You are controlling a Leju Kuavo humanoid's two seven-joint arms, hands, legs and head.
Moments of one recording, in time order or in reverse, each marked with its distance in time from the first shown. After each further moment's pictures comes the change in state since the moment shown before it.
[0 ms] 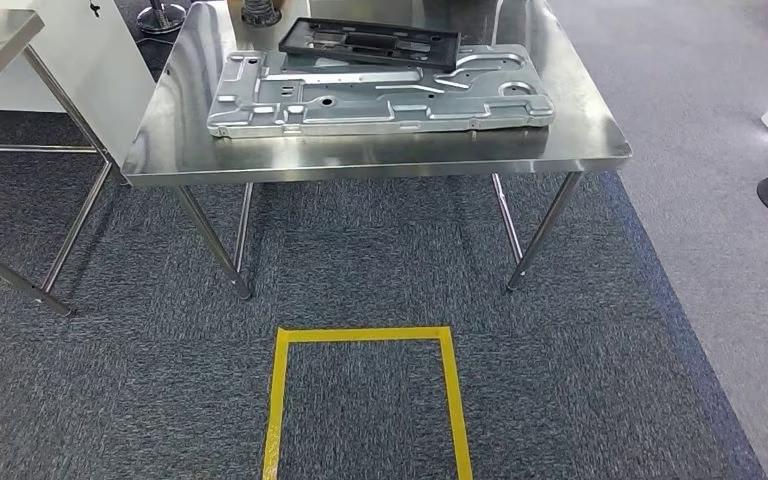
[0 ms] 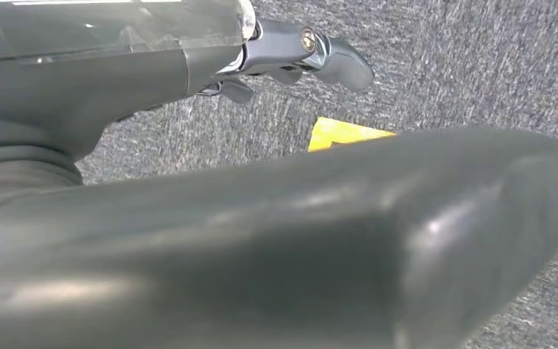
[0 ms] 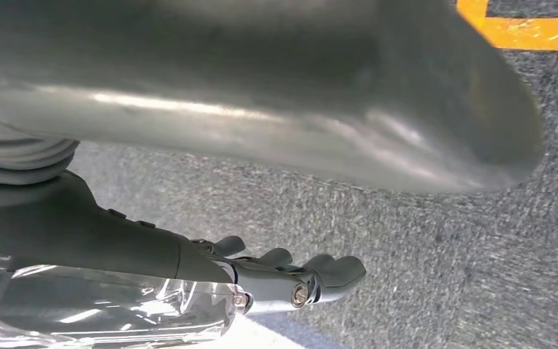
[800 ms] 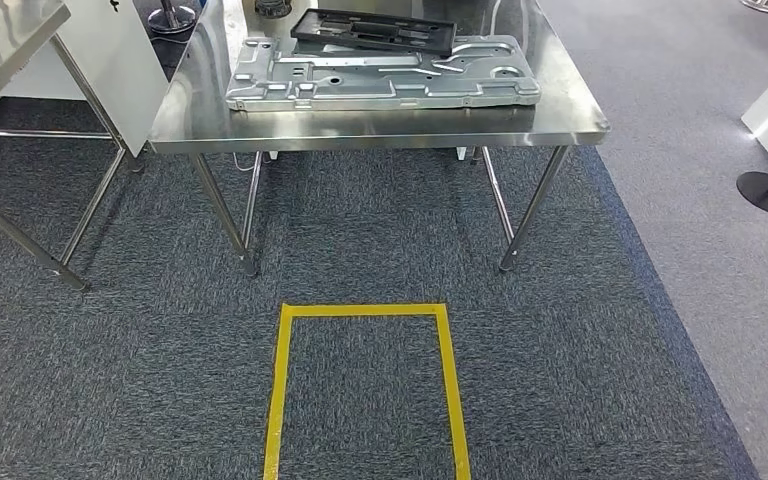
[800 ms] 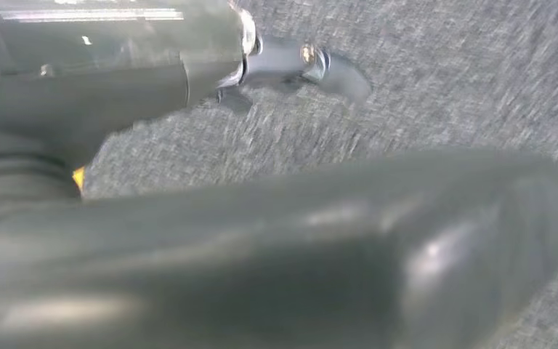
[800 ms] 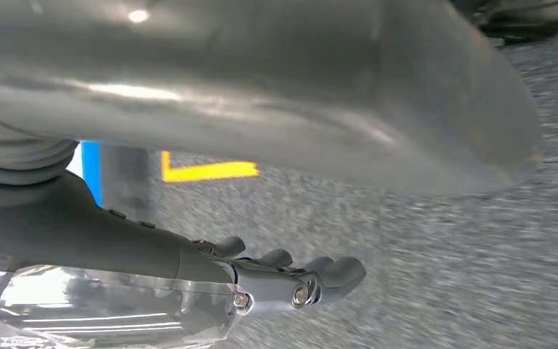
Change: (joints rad) left arm -0.003 0.005 -0.001 0.000 -0.021 -0.002 0.061; right arm -0.006 0.012 -0.081 0.004 -0.126 0.307 0.208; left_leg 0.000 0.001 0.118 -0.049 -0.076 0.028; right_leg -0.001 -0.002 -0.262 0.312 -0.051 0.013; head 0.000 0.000
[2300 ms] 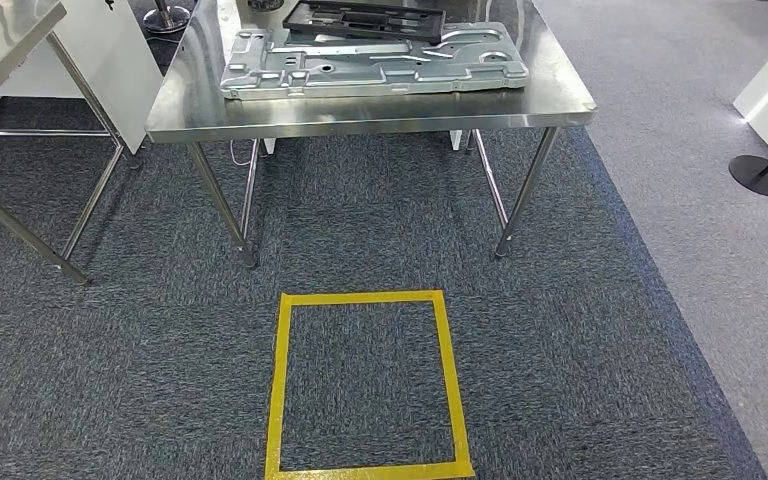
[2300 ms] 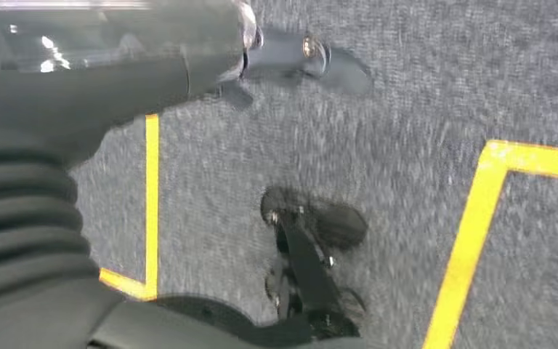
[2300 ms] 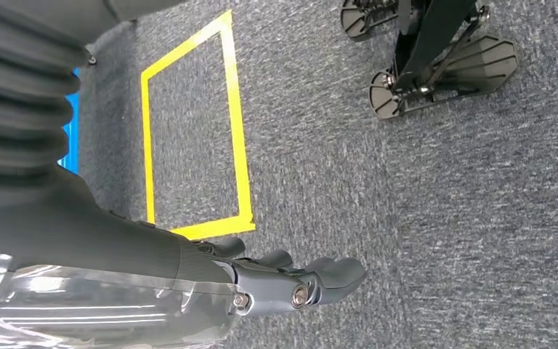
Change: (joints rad) left arm 0.060 0.043 -0.376 -0.028 0.294 -0.003 0.184; right arm 0.049 -0.012 0.241 -0.043 -0.419 0.120 -0.031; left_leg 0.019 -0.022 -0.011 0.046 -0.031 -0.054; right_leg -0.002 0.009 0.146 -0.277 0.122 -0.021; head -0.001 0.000
